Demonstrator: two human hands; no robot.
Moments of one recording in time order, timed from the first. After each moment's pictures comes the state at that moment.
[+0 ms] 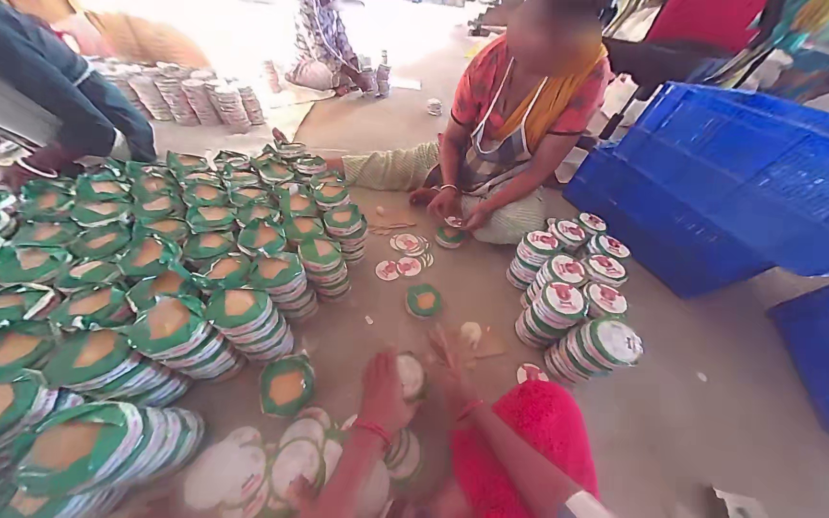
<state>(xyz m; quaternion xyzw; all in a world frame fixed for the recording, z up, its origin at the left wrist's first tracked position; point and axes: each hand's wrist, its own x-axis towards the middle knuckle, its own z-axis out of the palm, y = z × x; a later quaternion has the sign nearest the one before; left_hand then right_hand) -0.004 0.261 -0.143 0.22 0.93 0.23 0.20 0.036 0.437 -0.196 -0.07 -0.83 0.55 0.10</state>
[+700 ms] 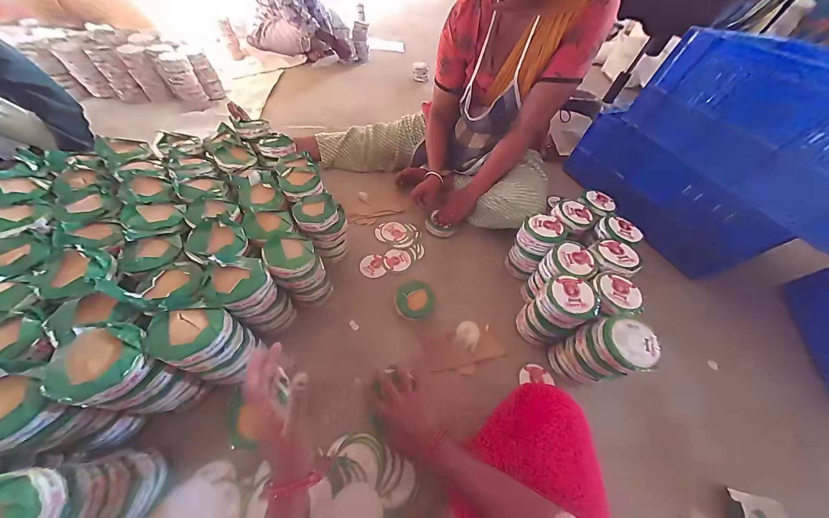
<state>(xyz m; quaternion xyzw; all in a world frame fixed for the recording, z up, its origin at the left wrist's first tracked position) -0.040 0.196 -0.124 0.09 0.74 0.64 -0.19 0.027 0.370 -0.184 0.07 -0.98 0.18 0.01</state>
